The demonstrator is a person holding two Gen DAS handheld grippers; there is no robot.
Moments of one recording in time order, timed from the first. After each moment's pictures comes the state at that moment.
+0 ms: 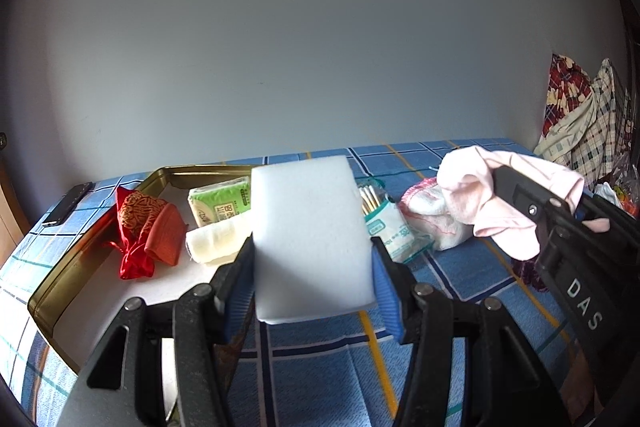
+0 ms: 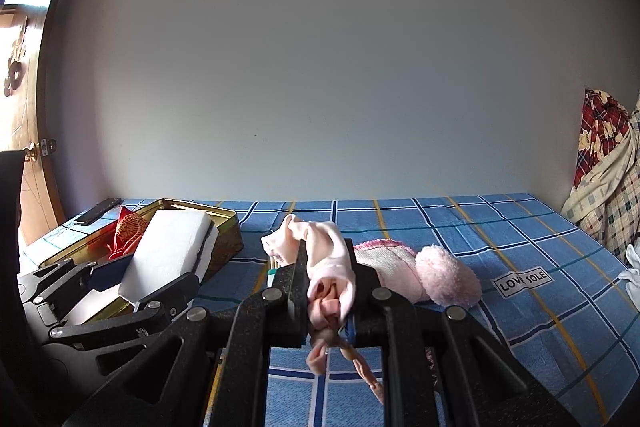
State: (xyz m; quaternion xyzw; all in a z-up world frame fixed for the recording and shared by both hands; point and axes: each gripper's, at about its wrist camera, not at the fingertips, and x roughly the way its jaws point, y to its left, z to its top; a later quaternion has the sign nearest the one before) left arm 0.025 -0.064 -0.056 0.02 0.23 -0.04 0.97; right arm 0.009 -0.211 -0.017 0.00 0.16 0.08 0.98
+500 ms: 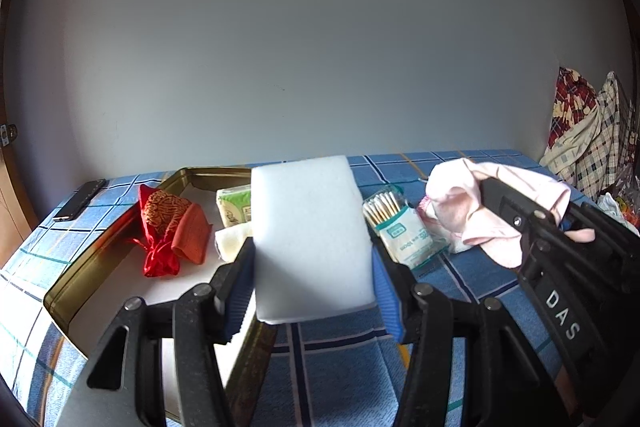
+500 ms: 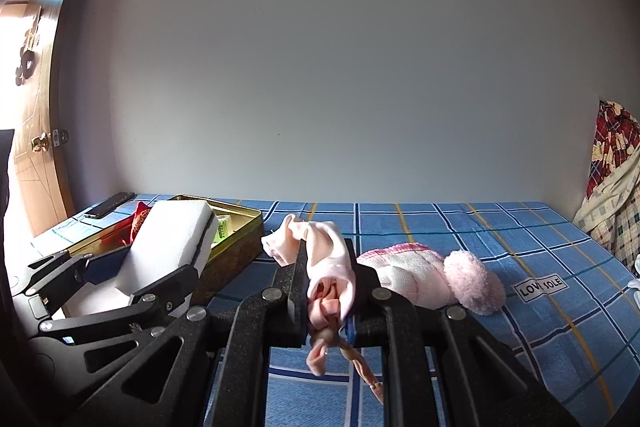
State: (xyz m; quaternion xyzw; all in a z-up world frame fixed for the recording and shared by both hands) left arm 0.014 -0.039 -0.051 0.01 0.21 -0.03 0.98; right arm 0.008 -0.184 -0.018 -0.01 0.15 0.10 0.98
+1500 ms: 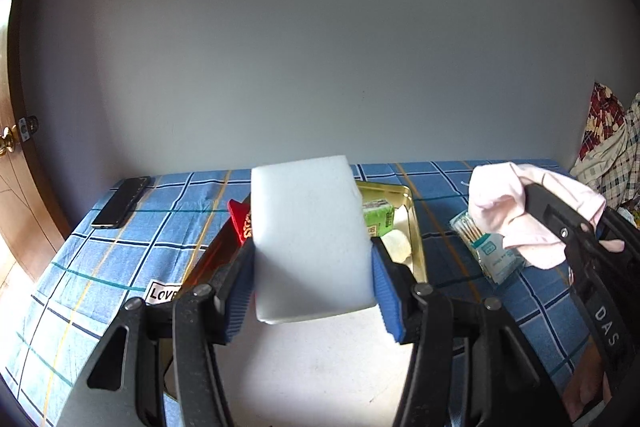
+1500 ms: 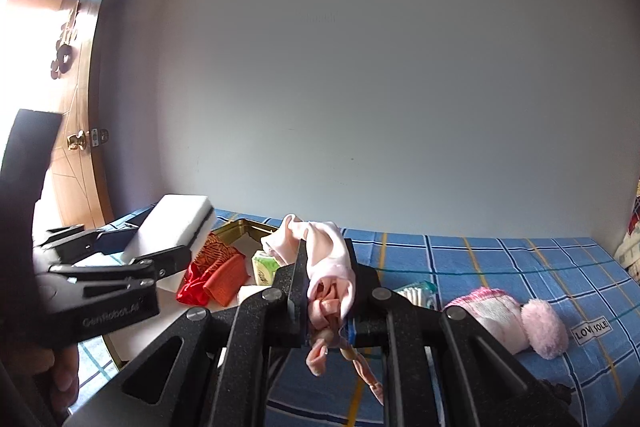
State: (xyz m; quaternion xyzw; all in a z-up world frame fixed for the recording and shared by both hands) left arm 0.048 0.069 -0.015 0.00 0.26 0.00 0.97; right arm 0.032 -0.122 0.004 -0.03 0.13 0.18 0.97
